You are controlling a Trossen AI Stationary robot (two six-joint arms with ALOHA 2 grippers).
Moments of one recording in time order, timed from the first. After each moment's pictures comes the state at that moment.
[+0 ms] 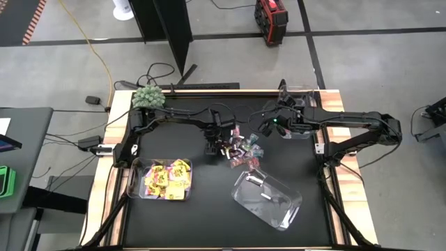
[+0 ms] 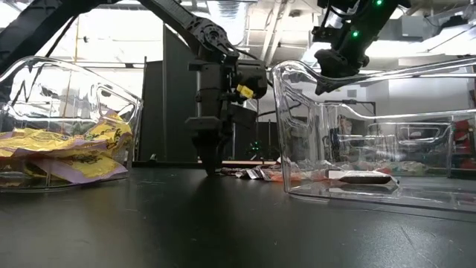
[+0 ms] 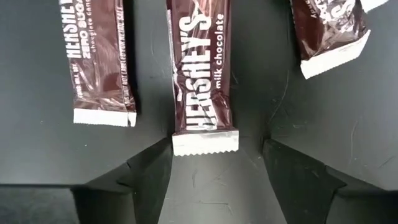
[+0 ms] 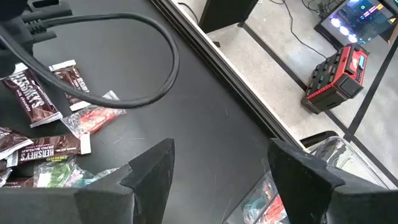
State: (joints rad) left arm 0.24 2.12 1.57 -0.88 -0.06 0.35; right arm -0.20 1.25 0.99 -0.64 0.61 0.20
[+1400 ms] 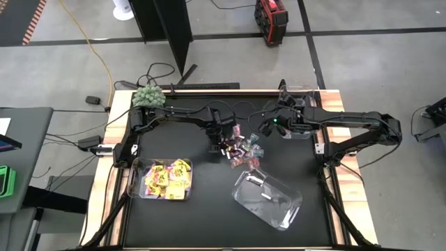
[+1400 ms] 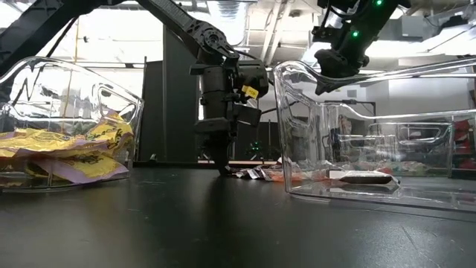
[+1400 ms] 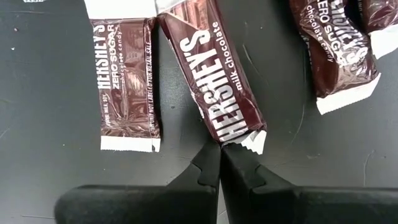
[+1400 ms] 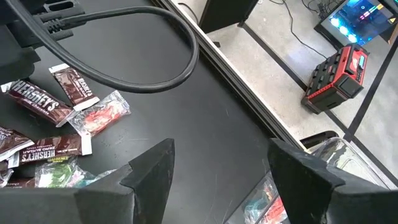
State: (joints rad) left arm 0.27 2.12 1.56 -0.79 -0.03 0.34; right arm -0.20 1.25 0.99 -0.64 0.61 0.20
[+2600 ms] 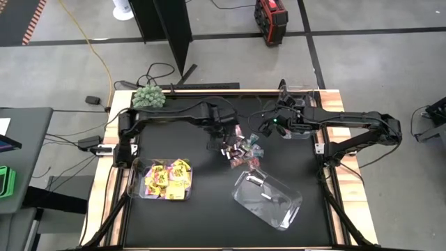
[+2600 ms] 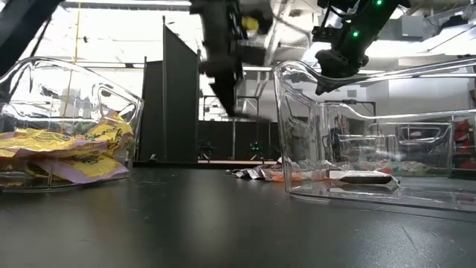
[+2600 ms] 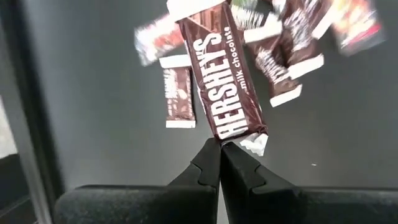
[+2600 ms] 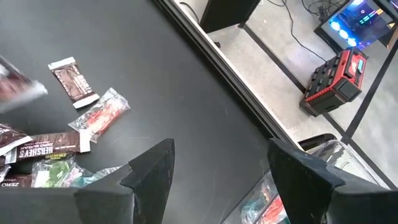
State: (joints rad) left arm 0.17 1.99 1.79 -1.07 -0.19 0.34; right arm -0.20 1.25 0.99 -0.64 0.61 0.18
